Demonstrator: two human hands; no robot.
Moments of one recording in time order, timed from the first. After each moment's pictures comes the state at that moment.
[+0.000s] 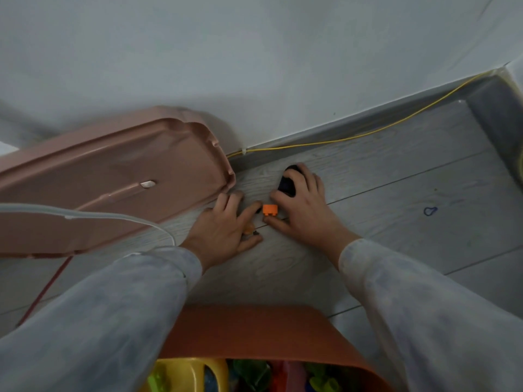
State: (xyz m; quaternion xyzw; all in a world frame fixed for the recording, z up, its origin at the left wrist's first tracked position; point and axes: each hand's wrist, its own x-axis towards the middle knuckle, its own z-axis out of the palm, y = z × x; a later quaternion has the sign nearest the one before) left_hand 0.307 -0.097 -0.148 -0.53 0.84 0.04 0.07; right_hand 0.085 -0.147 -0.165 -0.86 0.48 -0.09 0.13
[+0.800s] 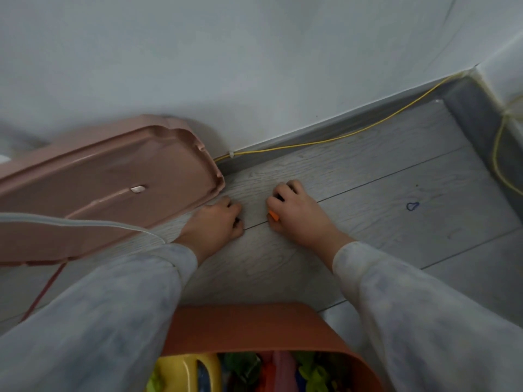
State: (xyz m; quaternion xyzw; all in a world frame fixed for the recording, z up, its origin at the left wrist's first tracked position) left_hand 0.299 -0.115 -0.136 -0.58 0.80 0.17 0.05; right_hand 0.080 -0.143 -0.158 -0.88 0.44 -0.12 0.11
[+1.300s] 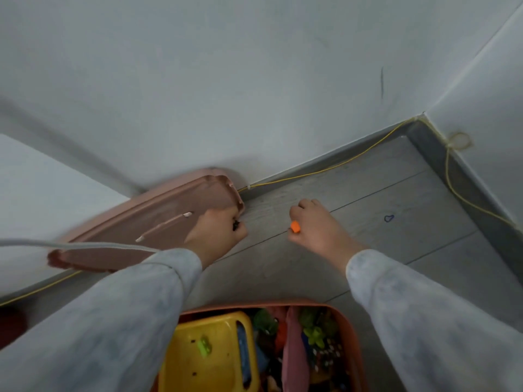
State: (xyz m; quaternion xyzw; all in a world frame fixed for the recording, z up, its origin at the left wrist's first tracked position) left_hand 0.312 -0.103 0.013 -0.68 0.69 0.25 -0.02; right_hand 0.070 -0.122 -0.021 -0.82 0.54 -0.01 0.20
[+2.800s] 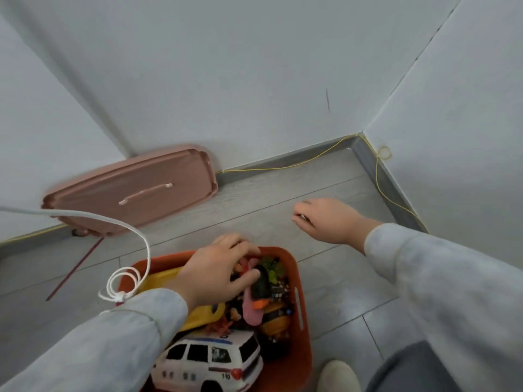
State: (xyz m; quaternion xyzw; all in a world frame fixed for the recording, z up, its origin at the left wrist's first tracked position) left_hand 0.247 0.065 0.092 -0.50 0.82 0.27 -0.07; right_hand -0.030 -0.045 0.101 -0.90 0.42 0.06 0.13
